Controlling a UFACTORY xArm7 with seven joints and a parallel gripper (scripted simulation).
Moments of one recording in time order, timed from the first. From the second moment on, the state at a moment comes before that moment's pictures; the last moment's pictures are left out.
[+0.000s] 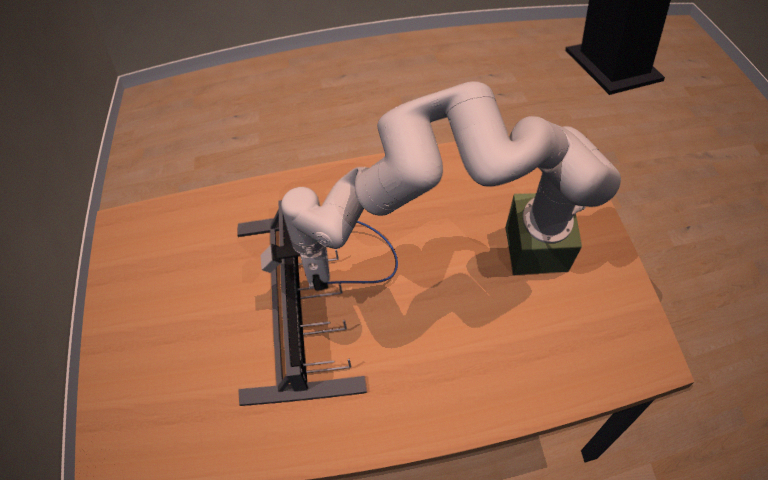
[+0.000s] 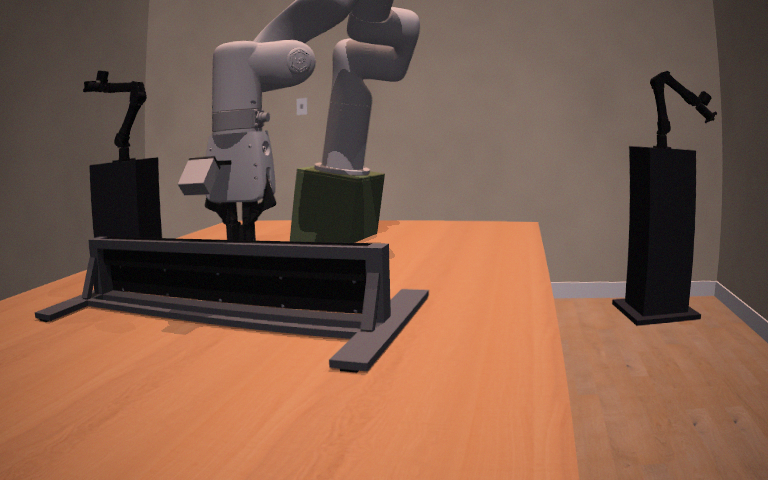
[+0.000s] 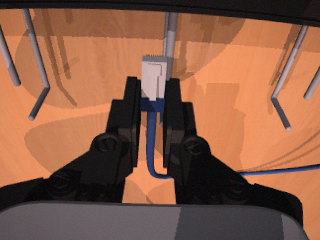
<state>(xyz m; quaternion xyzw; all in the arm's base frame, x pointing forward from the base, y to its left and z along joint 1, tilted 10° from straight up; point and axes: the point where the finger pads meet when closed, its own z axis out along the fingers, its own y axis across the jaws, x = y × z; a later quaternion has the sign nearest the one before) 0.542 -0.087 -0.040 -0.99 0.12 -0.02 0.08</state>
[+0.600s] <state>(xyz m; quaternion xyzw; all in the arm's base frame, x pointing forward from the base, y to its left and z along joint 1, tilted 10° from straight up) 0.558 -0.091 -0.040 -0.99 0.12 -0.02 0.08</state>
